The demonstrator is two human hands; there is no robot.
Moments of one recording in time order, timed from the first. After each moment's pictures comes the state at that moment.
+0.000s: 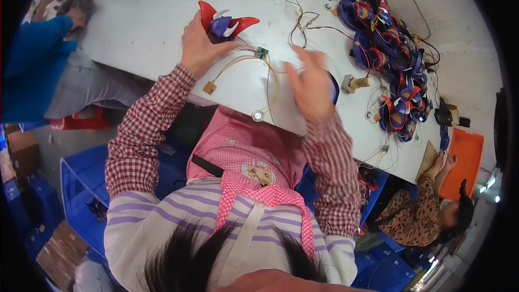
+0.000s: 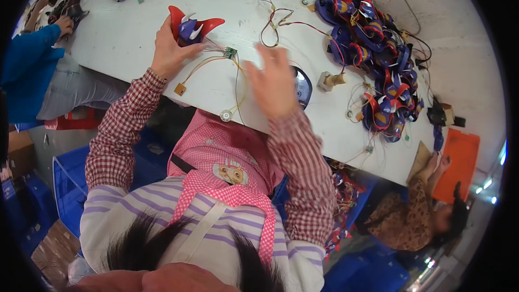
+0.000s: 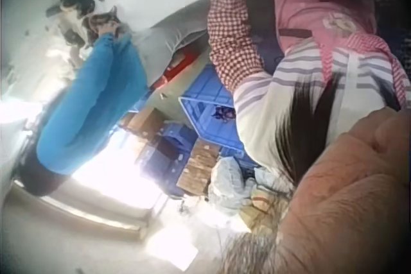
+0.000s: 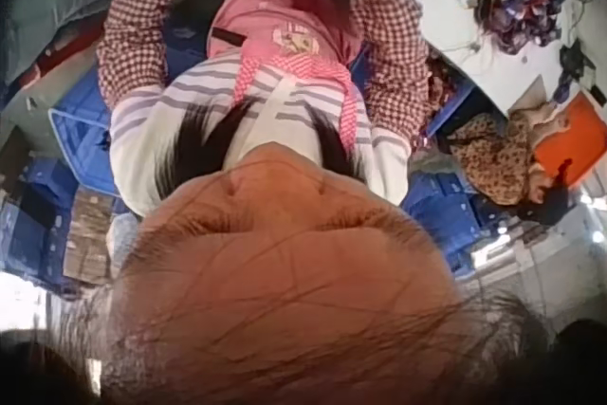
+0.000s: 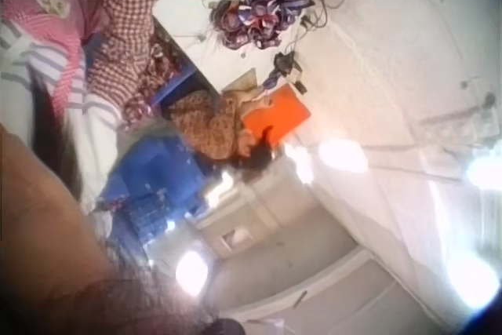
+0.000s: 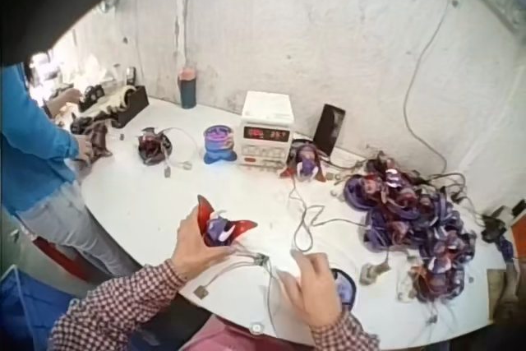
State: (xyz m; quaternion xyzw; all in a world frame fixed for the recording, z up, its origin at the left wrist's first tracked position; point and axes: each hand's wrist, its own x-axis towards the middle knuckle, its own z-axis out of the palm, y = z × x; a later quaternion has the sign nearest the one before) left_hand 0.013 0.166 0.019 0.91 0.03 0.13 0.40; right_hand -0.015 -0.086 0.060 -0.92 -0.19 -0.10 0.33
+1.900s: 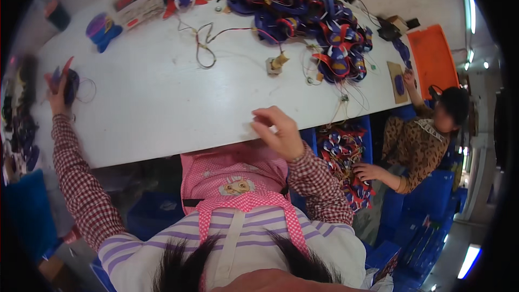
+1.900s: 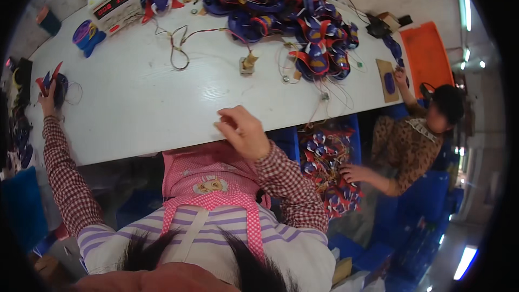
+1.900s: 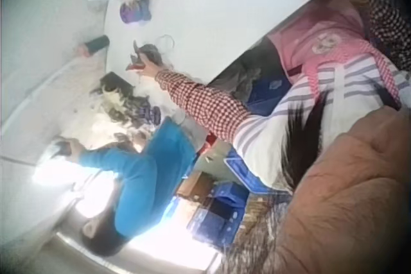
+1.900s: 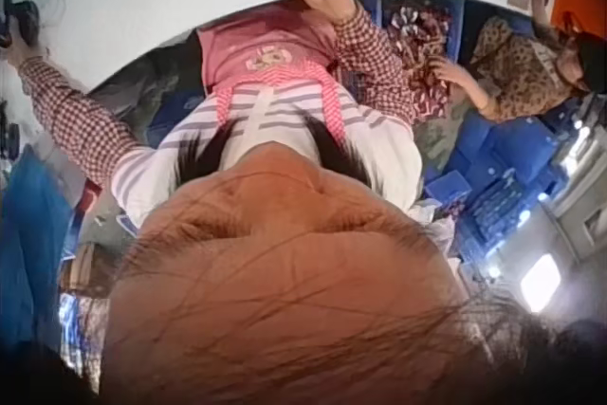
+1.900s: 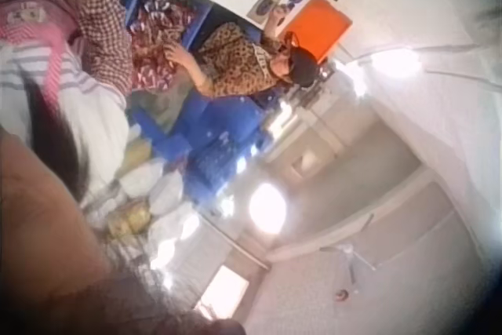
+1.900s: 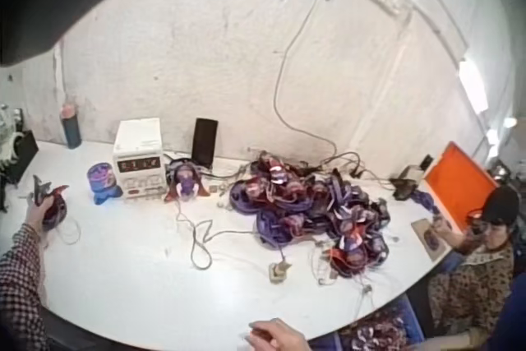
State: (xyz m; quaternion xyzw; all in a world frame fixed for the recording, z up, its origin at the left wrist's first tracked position) left_hand 0.166 0.410 0.000 0.89 0.15 0.25 0.35; right_hand -0.116 -0.146 0.072 -0.85 -0.03 -0.08 0.52
